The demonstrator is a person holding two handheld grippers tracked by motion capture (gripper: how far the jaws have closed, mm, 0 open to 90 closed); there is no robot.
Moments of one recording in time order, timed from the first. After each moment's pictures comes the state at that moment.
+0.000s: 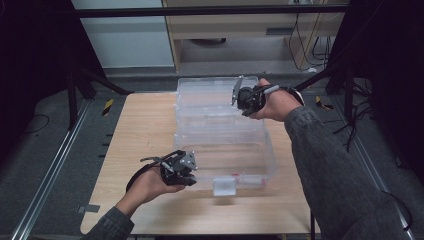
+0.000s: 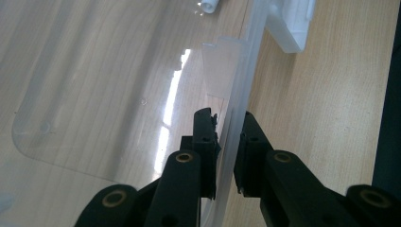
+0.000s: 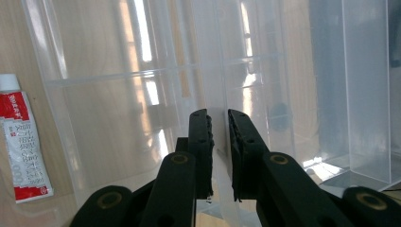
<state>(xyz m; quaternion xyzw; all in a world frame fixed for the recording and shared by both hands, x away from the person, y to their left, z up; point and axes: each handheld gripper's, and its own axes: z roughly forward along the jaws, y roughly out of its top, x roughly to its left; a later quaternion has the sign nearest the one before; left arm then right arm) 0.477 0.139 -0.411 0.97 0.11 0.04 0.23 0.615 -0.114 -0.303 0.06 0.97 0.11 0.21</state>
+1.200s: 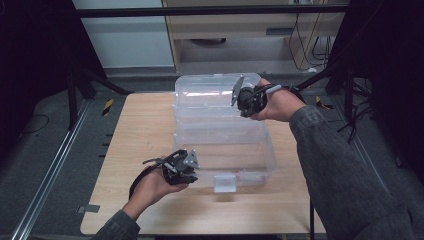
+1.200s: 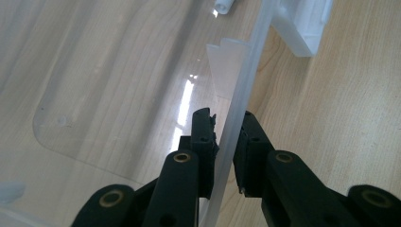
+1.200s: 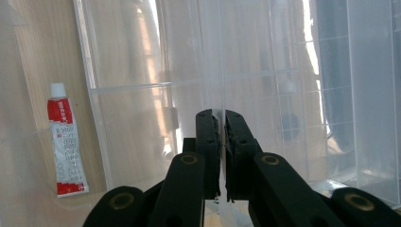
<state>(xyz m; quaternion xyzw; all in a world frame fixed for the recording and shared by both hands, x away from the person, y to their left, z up) 0.477 0.133 -0.411 0.96 0.13 0.08 0.22 0.600 -0.113 -0.289 0.04 0.97 0.13 0.19</state>
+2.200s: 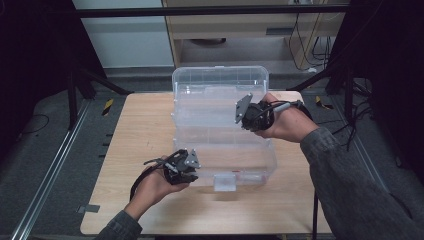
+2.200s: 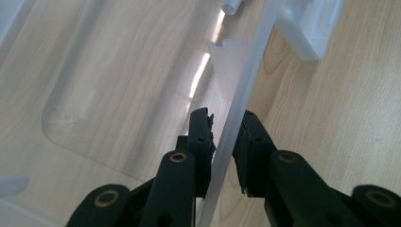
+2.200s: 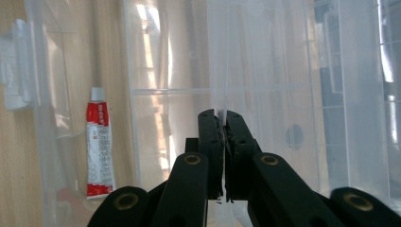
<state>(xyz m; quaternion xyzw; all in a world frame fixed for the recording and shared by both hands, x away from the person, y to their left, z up) 0.475 0.131 -0.413 0.96 0.14 0.10 0.22 0.543 -0.121 -0.293 0.02 0.96 0.16 0.22</state>
